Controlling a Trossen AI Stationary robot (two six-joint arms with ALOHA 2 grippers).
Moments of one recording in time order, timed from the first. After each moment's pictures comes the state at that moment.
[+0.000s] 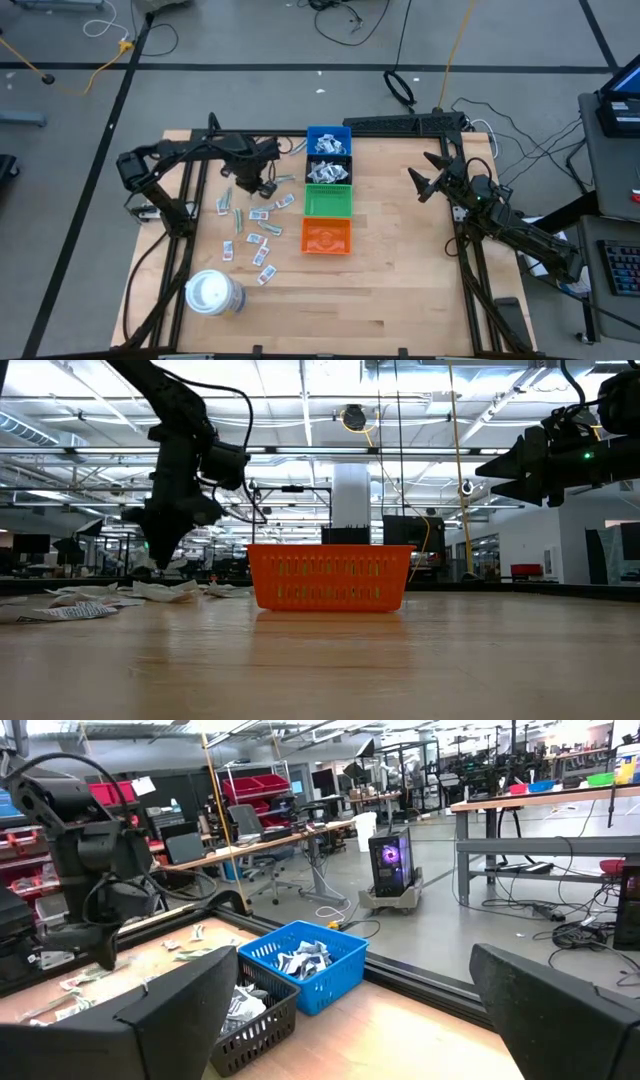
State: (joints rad) left arm 0.56 1.62 1.01 -1.04 0.08 -0.46; right arm -0.57 0.04 0.01 0.08 0.16 0.17
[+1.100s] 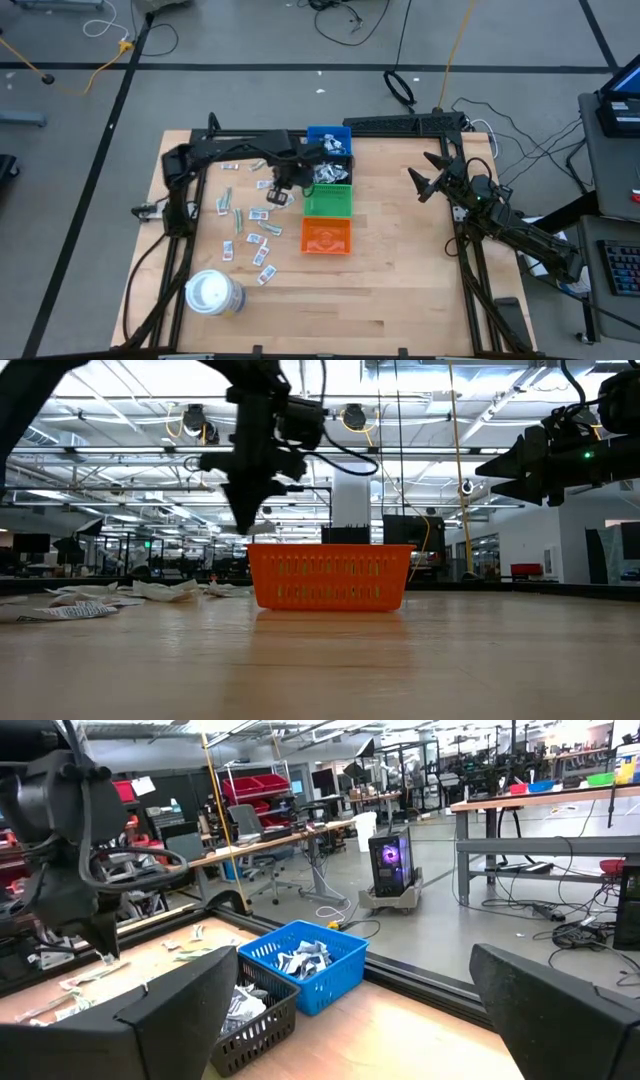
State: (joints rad) left arm 0.32 1.95 1.64 -1.30 -0.05 0.60; right arm -0.57 0.04 0.01 0.08 0.16 0.17
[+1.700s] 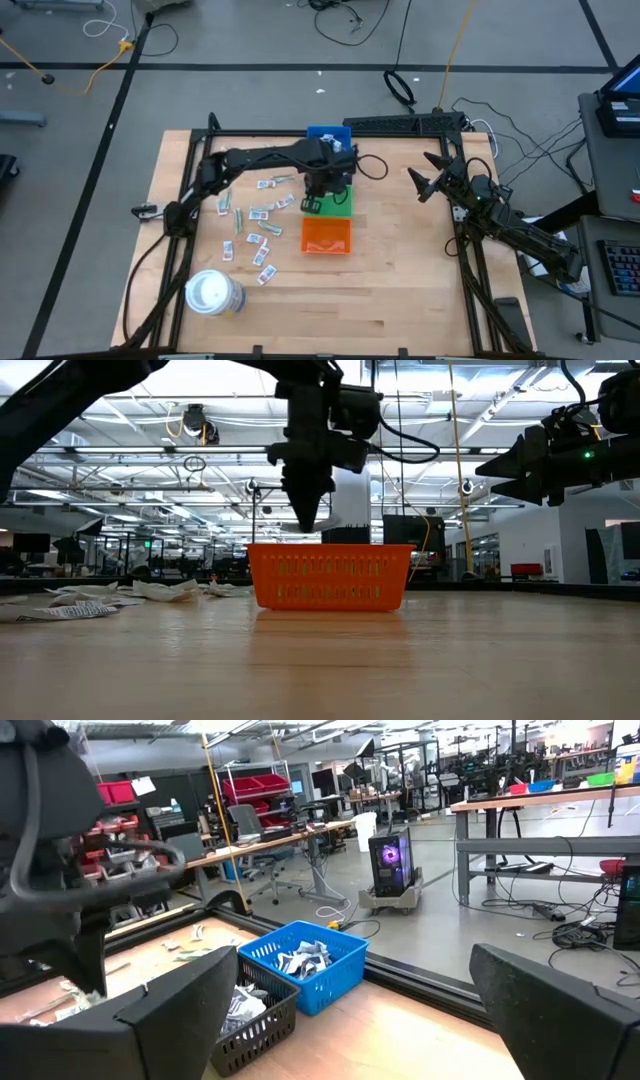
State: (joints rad) left arm 0.22 2.24 2.09 -1.38 0.01 0.43; right arm -0.57 0.04 0.01 0.08 0.16 0.17
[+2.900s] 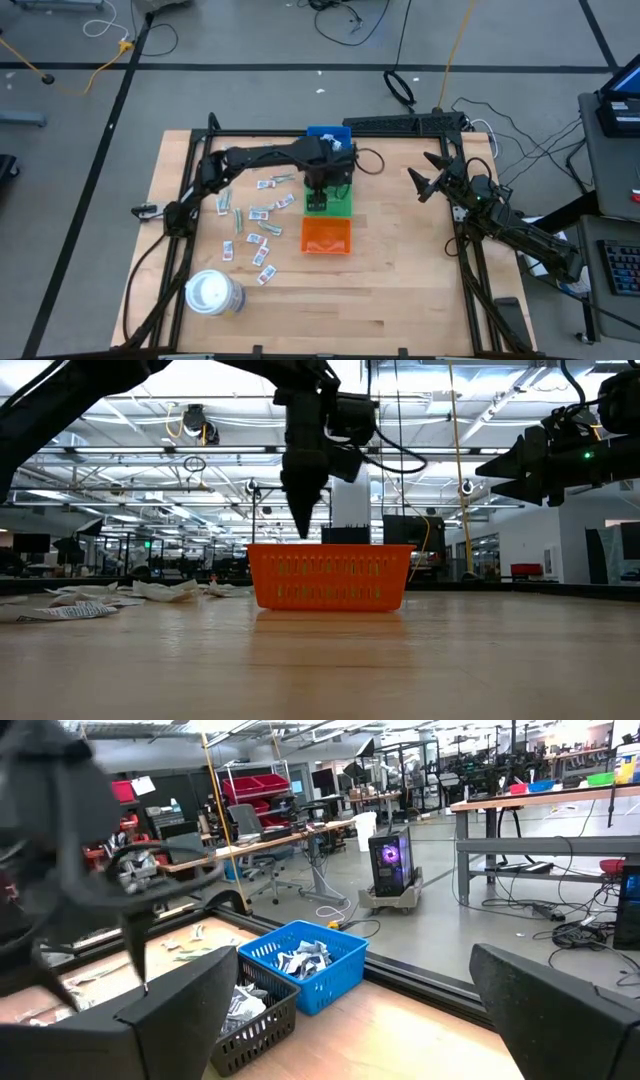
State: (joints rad) left arm 0.25 2.23 2.06 -1.36 0.01 0.20; right arm -0.57 0.04 0.01 0.08 0.16 0.17
